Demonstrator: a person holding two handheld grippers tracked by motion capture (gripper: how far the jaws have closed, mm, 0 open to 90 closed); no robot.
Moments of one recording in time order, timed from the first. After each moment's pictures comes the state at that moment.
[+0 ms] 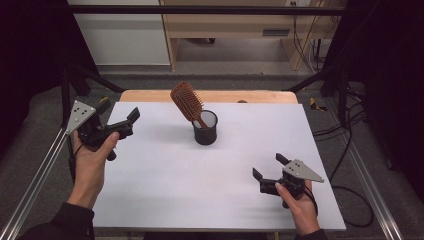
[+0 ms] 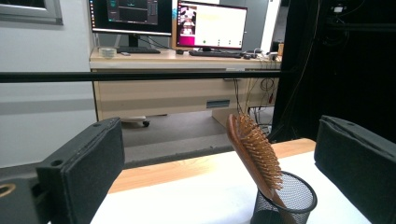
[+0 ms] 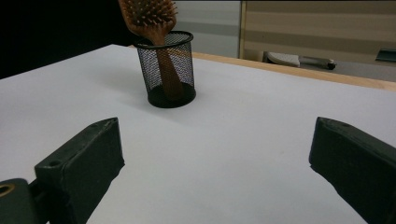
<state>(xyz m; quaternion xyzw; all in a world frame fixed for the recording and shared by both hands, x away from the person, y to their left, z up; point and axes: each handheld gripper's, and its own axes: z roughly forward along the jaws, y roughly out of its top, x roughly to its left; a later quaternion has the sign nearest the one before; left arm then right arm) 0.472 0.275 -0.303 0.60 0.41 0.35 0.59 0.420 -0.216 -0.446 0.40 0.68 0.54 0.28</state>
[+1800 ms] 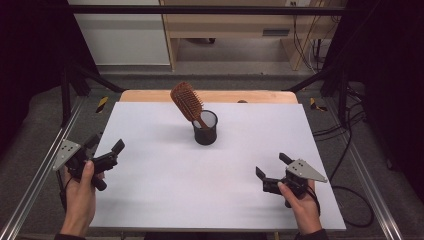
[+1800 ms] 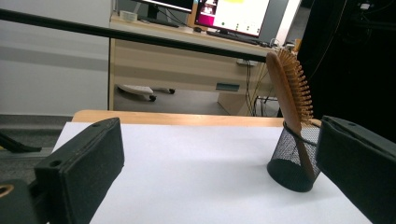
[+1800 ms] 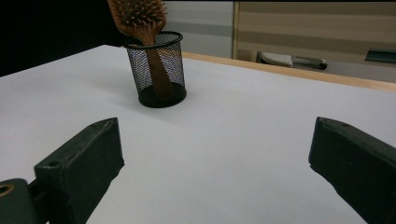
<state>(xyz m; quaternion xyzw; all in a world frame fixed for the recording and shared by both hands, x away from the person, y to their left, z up) 0.440 0.329 -0.395 0.57 0.47 0.32 0.59 0.421 -0.224 -0.446 0.41 0.68 0.54 0.29</state>
